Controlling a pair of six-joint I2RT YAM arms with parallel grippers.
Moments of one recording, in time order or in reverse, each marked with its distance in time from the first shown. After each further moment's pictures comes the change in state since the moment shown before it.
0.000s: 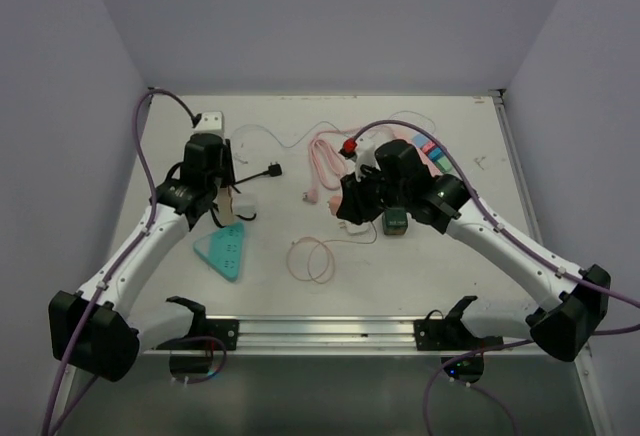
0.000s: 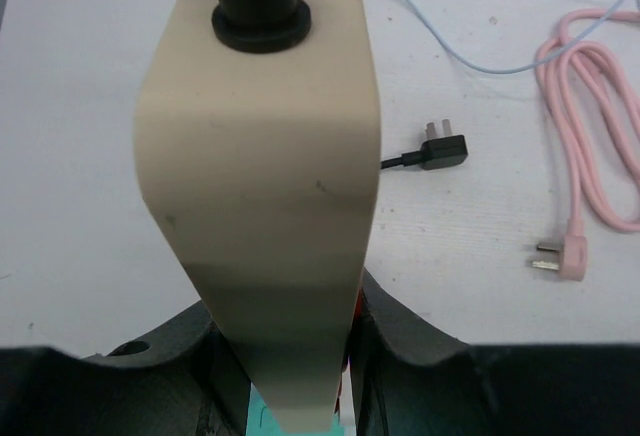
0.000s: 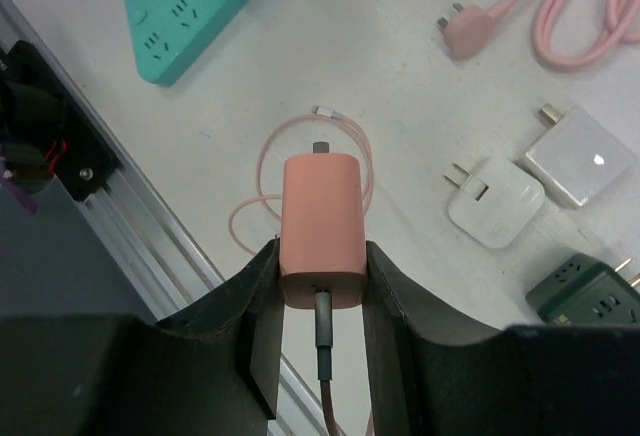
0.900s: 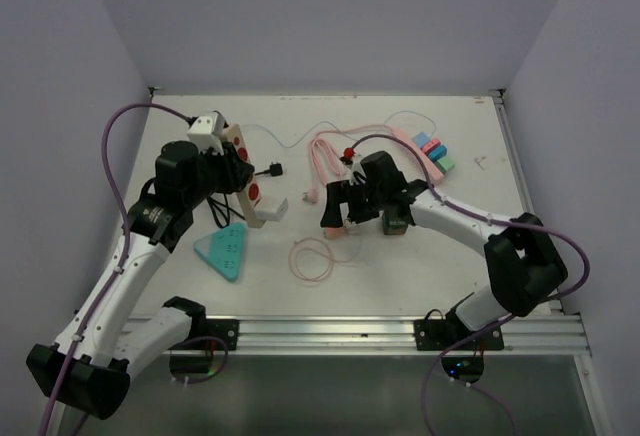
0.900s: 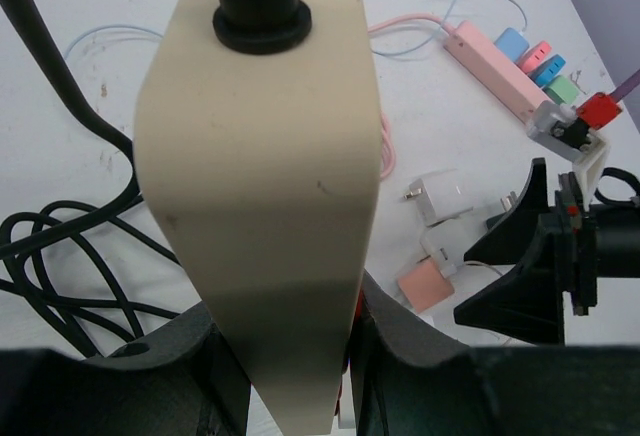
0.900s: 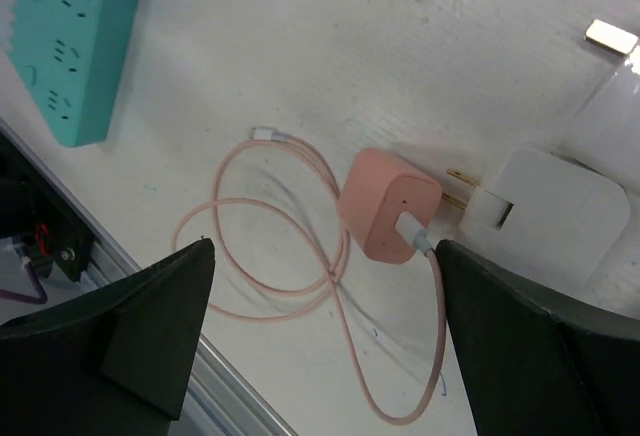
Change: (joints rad) left arm 0.000 -0.220 0.020 -0.030 0.470 -0.078; right arm -0.132 0.311 -0.280 0.416 -0.119 0.257
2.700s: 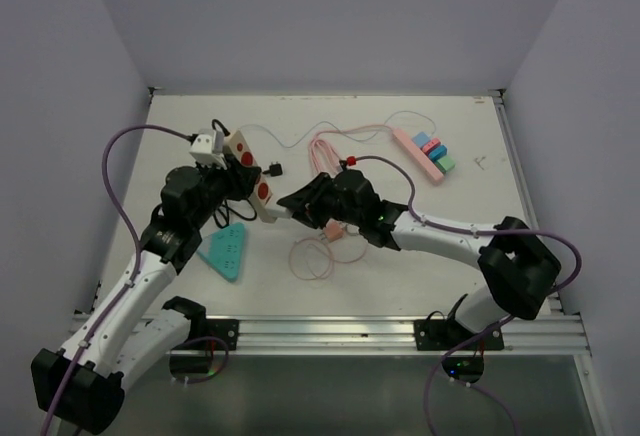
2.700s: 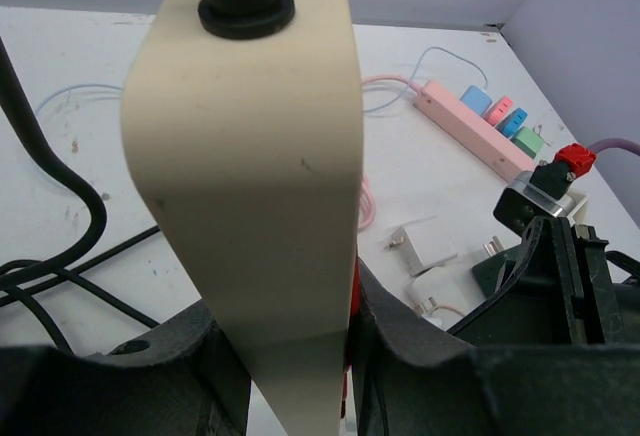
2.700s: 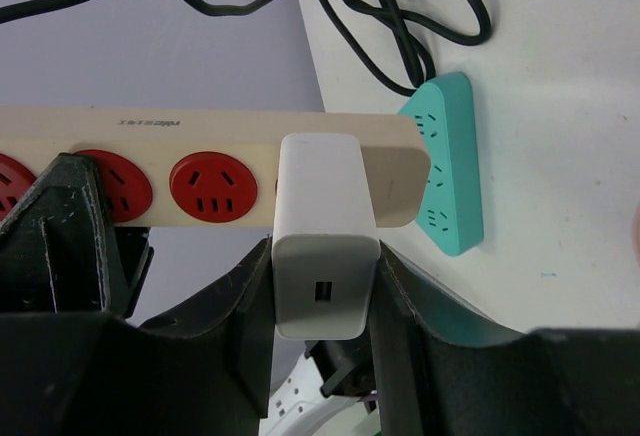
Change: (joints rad) left arm -0.023 -0.098 -0.266 0.372 -0.046 -0.027; right arm 0.270 -0.010 -0.023 0.469 0.246 1.105
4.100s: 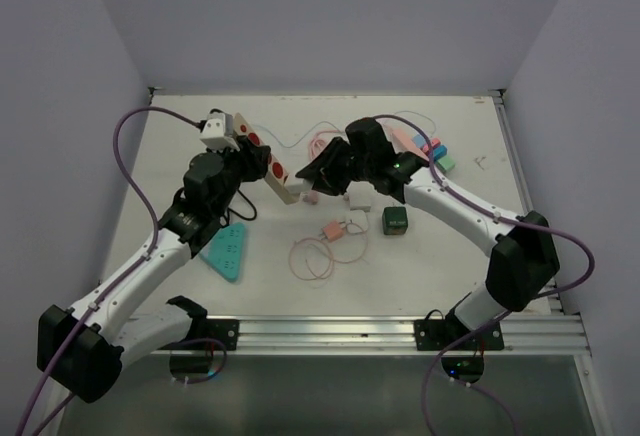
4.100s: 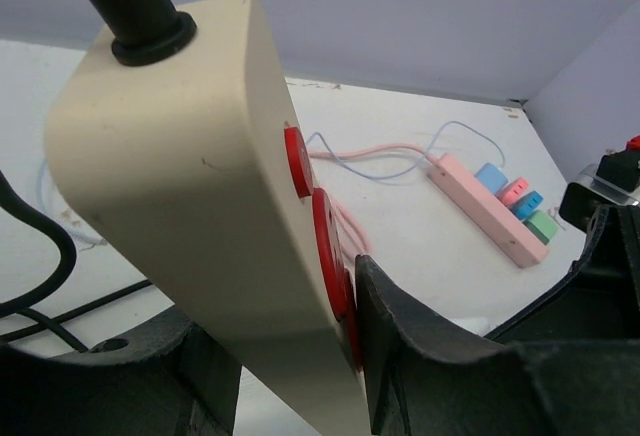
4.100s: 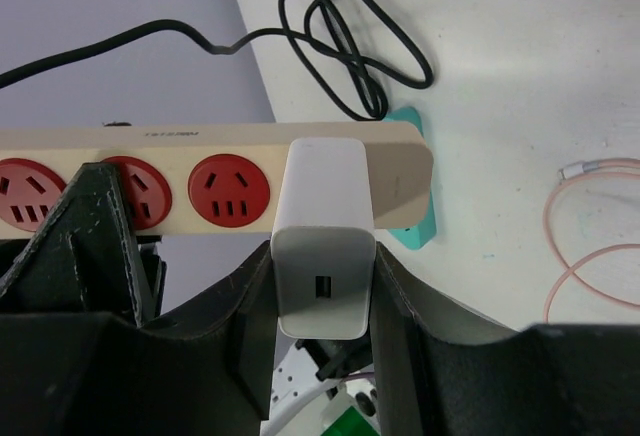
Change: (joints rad) left arm -0.130 0.172 0.072 0.156 -0.243 -0.073; right arm -0.209 -0.012 0.327 -0.538 -0.161 -0.195
